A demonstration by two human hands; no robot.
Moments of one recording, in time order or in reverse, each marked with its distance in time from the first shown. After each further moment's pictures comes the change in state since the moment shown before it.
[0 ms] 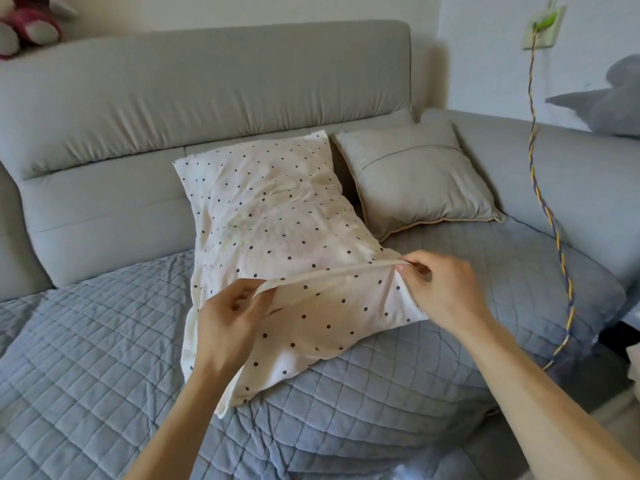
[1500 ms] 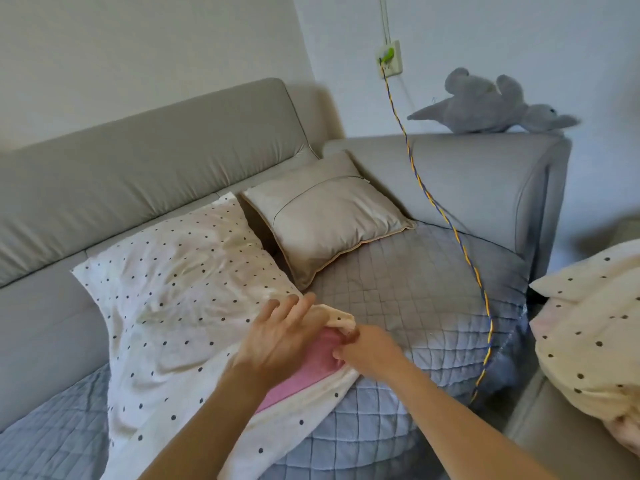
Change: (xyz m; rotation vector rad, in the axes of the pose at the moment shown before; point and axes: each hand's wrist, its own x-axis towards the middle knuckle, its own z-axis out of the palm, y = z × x) left_hand 0.052 0.041 0.166 1.088 -0.392 1.296; right_hand -0.009 0.055 0.028 0.248 -0.405 0.495
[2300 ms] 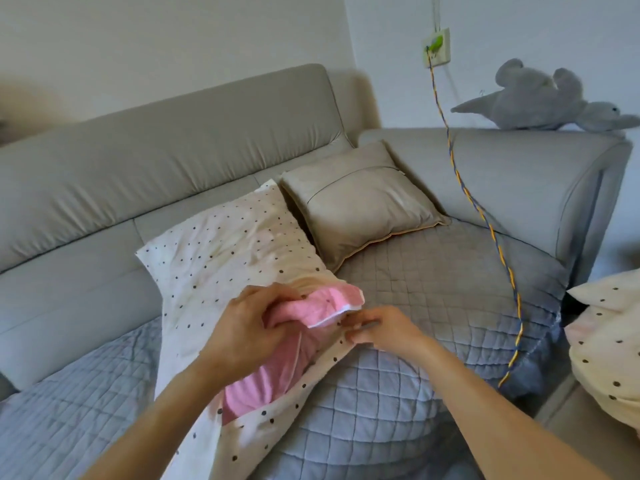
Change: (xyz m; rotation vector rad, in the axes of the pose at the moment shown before) left_hand -0.061 -0.031 -0.076 -0.690 0.009 -0.498; right_hand 0.007 0.001 -0.007 0.273 -0.207 -0.152
